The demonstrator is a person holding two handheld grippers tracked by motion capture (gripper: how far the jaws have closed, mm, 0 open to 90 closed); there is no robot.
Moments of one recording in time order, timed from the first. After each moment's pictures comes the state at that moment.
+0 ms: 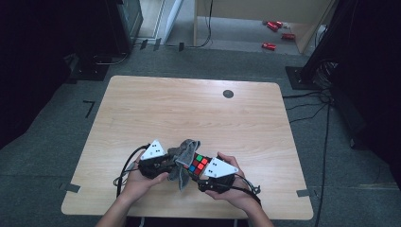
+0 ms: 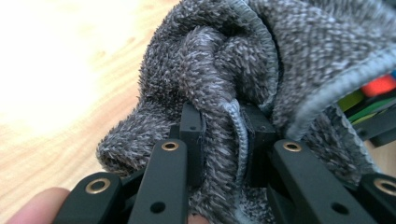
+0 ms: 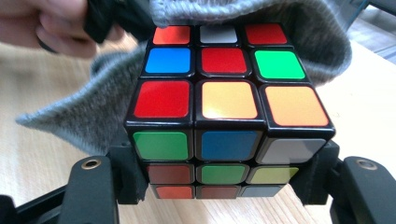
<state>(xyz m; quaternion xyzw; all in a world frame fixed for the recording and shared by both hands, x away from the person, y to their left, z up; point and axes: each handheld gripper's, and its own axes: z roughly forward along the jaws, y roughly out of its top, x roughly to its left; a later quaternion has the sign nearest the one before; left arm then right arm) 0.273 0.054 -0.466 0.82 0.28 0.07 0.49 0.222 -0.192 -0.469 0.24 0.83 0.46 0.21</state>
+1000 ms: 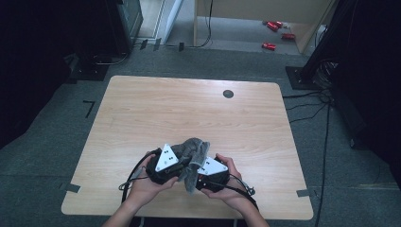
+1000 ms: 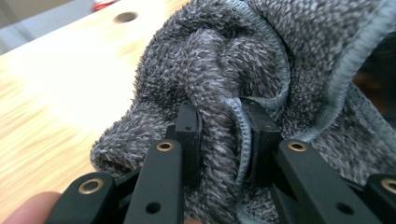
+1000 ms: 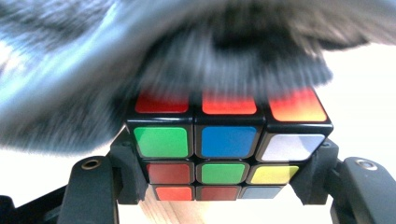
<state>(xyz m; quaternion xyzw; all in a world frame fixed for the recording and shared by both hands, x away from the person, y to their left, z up) 0.249 0.024 -0.441 0.84 0.26 0.18 0.44 0.229 -0.178 -0.486 0.28 0.85 0.39 0.22</state>
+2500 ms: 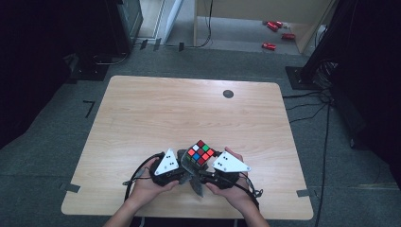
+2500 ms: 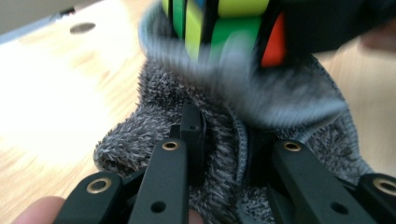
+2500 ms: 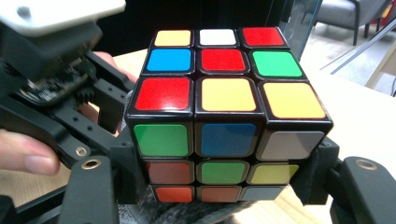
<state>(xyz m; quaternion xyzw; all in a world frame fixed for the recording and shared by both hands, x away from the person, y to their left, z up) 0.254 0.021 -0.475 0.83 0.18 0.14 0.50 0.219 -0.198 -0.444 0.32 0.75 0.53 0.23</state>
